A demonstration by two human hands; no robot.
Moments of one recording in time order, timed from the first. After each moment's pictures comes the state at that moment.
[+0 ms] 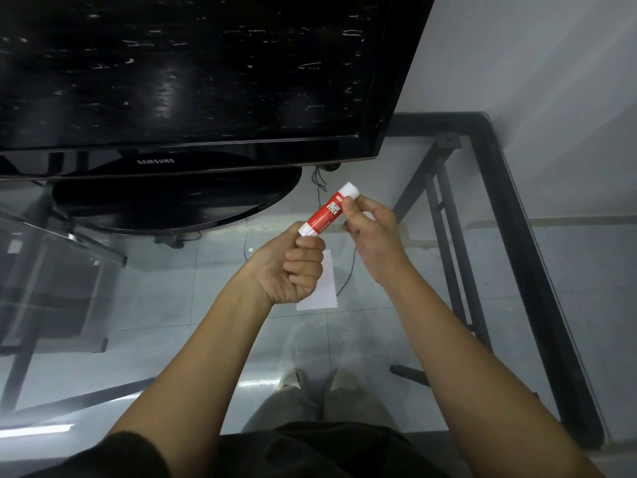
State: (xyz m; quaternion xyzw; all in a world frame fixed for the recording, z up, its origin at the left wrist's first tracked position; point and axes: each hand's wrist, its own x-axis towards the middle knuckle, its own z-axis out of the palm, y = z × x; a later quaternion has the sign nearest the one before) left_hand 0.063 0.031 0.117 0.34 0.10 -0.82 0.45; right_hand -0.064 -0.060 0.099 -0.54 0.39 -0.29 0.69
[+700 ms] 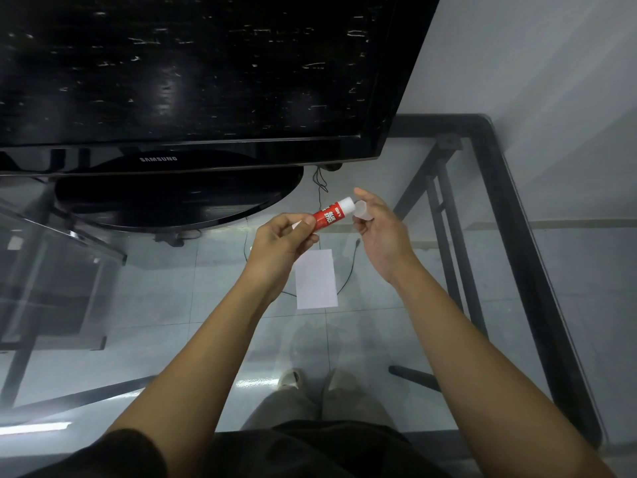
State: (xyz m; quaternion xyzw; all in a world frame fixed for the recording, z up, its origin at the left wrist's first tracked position) left_hand 0.055 0.035 0.103 0.63 -0.14 -0.49 0.59; right_hand -0.068 -0.071 0.095 -0.47 0.41 -0.28 0.73
